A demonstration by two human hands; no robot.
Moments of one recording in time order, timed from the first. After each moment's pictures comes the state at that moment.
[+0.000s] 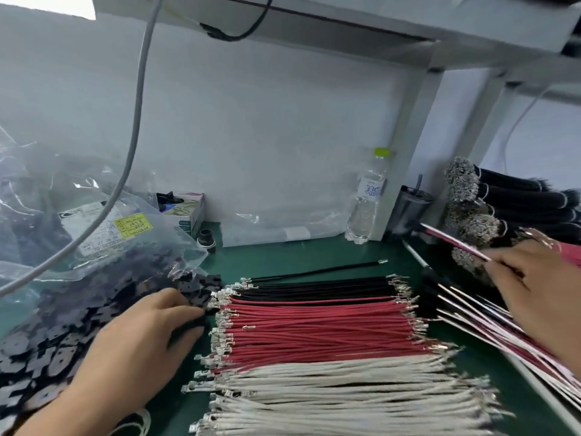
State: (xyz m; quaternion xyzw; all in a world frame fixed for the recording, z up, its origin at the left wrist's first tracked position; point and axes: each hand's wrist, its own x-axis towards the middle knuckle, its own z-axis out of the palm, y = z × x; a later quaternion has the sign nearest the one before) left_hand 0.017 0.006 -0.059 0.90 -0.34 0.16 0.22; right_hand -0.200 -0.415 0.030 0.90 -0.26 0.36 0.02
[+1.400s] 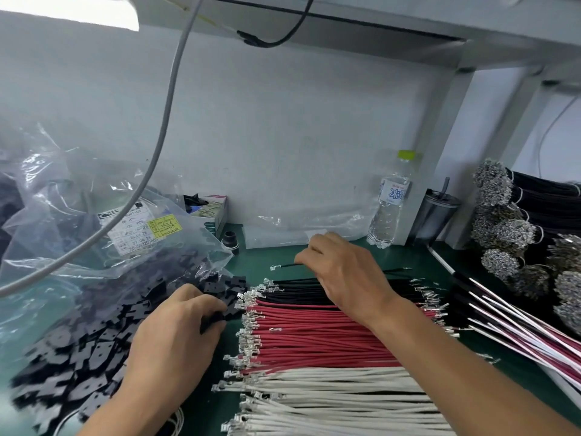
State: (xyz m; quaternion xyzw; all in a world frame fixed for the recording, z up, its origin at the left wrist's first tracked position) left_hand 0.005 -0.012 -0.051 0.92 -0.21 0.16 0.29; right_hand -0.034 -0.263 0.004 0.96 0.10 0.24 0.06
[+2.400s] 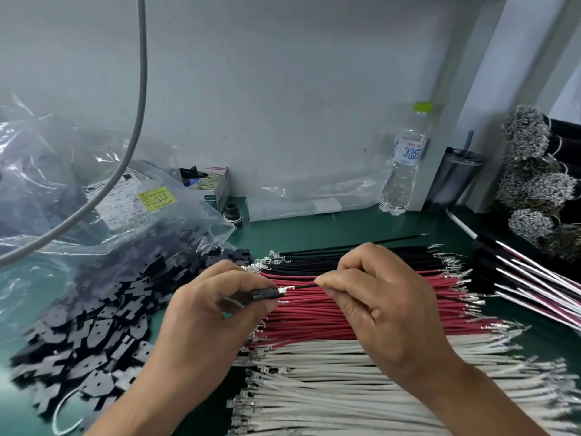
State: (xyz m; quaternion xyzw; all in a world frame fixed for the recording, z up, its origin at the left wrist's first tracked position) left_hand -0.023 -0.030 -0.045 0.77 -0.31 0.09 0.55; right_hand -0.107 -0.240 -0.035 0.89 0.10 0.43 -0.14
